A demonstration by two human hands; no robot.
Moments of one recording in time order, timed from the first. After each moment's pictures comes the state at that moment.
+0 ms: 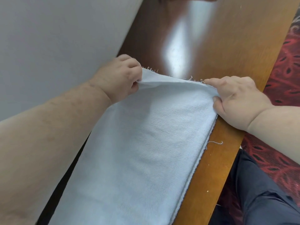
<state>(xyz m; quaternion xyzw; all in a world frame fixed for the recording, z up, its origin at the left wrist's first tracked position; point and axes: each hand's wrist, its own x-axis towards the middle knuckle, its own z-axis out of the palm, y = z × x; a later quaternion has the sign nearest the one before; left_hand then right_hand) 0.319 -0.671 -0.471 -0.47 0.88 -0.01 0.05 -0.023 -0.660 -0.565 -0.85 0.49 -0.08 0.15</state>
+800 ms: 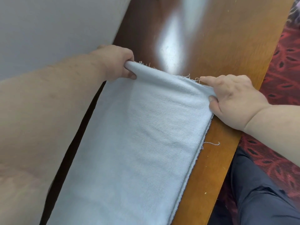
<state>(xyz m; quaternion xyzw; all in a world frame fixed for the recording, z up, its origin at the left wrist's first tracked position) 0.327 -0.746 -0.487 -0.64 0.73 0.12 0.21 -0.025 -0.660 -0.570 -0.85 0.49 -0.10 0.15</state>
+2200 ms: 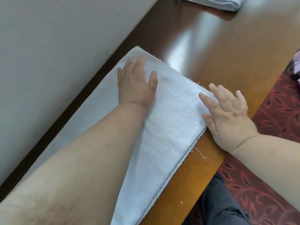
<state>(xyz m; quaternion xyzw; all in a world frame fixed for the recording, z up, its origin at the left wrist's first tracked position) 0.248 -0.650 -0.559 -0.83 0.54 0.04 -0.16 -0.029 -0.648 -0.559 -0.88 0.45 -0.05 0.14</state>
